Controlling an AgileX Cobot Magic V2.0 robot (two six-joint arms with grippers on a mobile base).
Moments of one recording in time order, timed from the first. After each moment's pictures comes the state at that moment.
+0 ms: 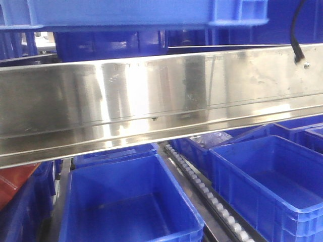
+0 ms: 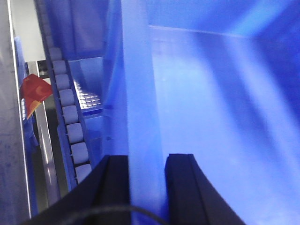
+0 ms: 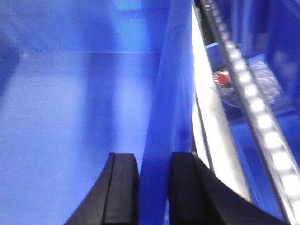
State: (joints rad) left arm -0.18 1.65 -1.96 0.00 1.05 -0.31; right arm 0.35 1.85 -2.21 0.16 1.04 0.10
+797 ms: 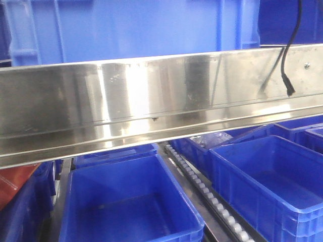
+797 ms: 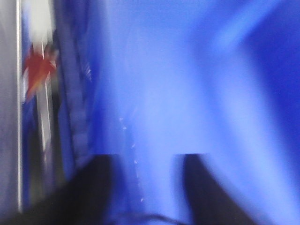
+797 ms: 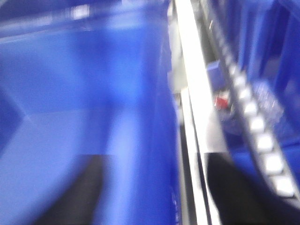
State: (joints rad) left arm -0.19 1.65 -1.82 0.02 0.91 -0.39; right arm 0.33 1.97 -2.21 0.17 0.86 0.03
